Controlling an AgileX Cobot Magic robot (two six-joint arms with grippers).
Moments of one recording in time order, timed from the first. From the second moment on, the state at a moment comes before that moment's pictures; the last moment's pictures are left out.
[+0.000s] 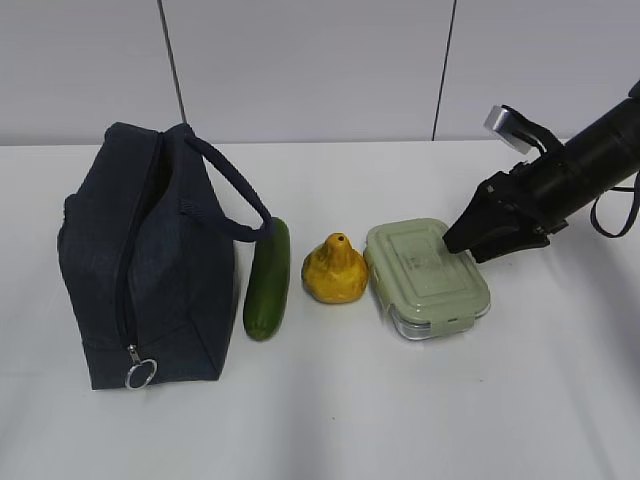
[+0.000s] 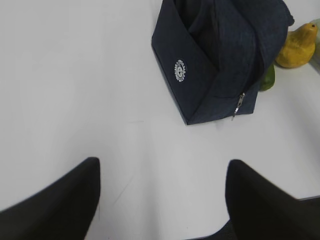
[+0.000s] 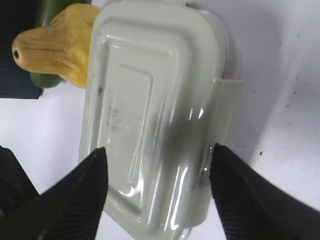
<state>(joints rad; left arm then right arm) -0.07 0.08 -0.53 -0.04 1.11 -0.01 -0.10 2.12 -1.46 0.85 1.18 -0.90</state>
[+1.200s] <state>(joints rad) -0.07 0.08 -0.53 -0.04 1.11 -0.01 -0.14 2.21 -1.45 0.92 1.20 -1.01</state>
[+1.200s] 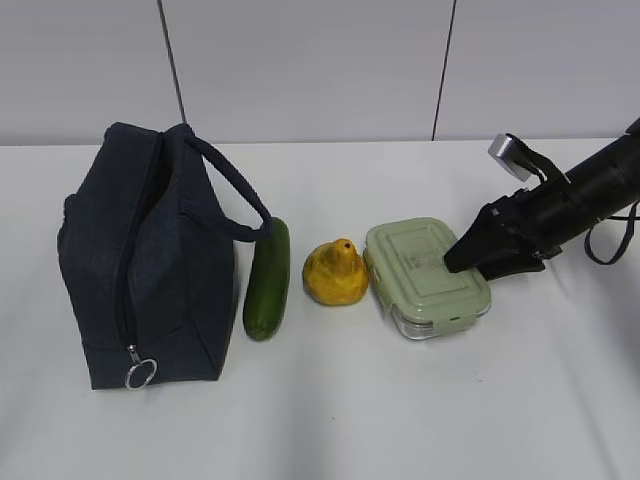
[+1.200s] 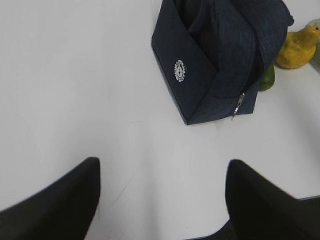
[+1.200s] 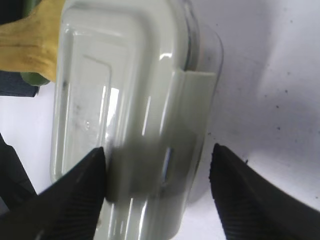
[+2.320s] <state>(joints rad) -0.07 0.08 -0.53 -0.04 1.11 -0.01 -0.16 2.26 -1.45 1.03 1.23 -1.00</state>
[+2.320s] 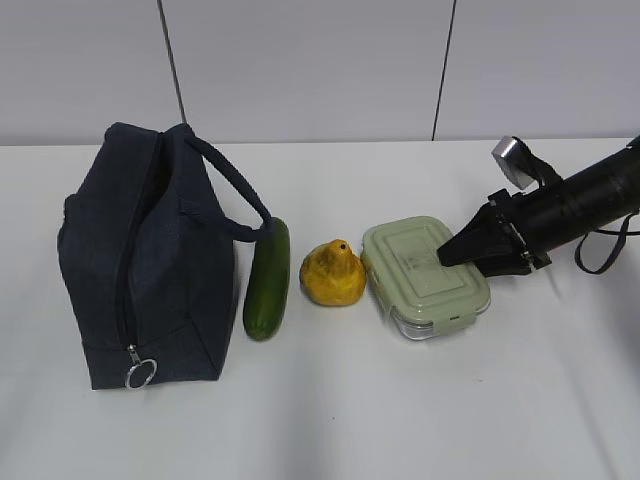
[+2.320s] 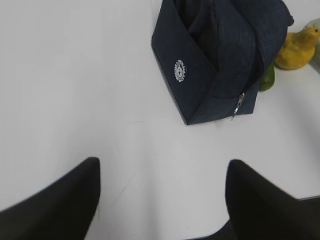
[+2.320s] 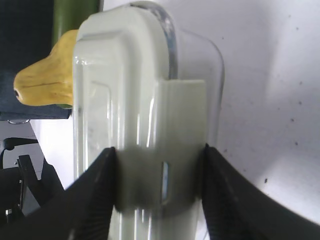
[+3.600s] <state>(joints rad) -0.07 0.15 -0.54 -0.12 1.04 -0.01 -0.16 2.26 -1.45 1.07 1.21 -1.00</state>
